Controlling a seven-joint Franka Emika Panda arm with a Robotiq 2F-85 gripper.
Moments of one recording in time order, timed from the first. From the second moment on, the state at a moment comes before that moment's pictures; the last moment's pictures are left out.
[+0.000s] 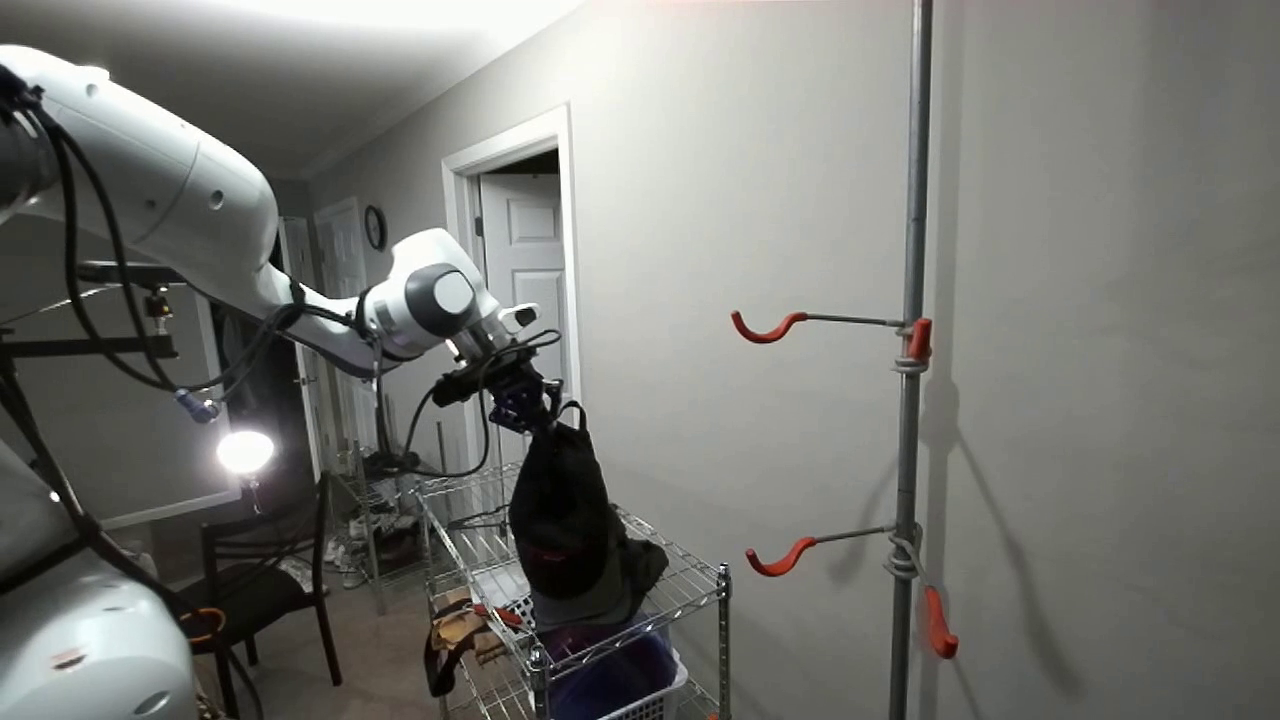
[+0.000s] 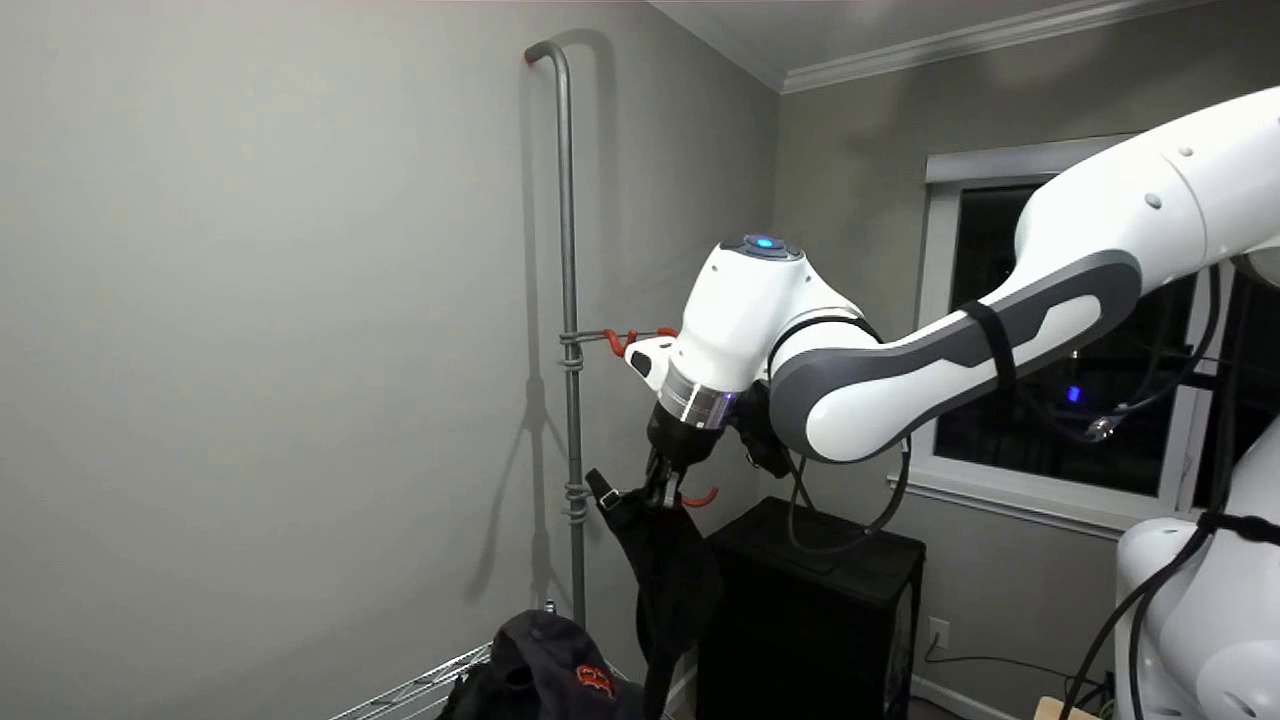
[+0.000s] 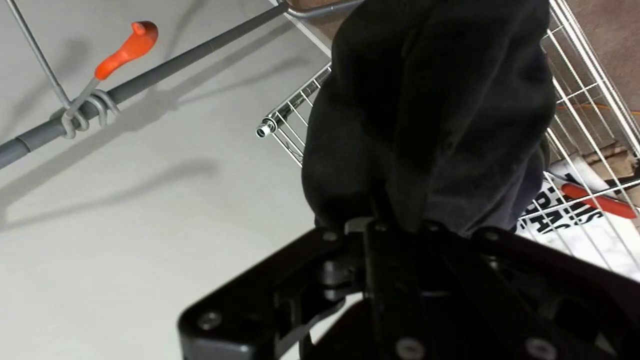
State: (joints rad) arm 0.27 -0.38 0.24 -2.41 -0.32 2.42 -0.08
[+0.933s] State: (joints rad) arm 0.23 -0.05 0.31 -2.14 -0.46 2.40 -0.05
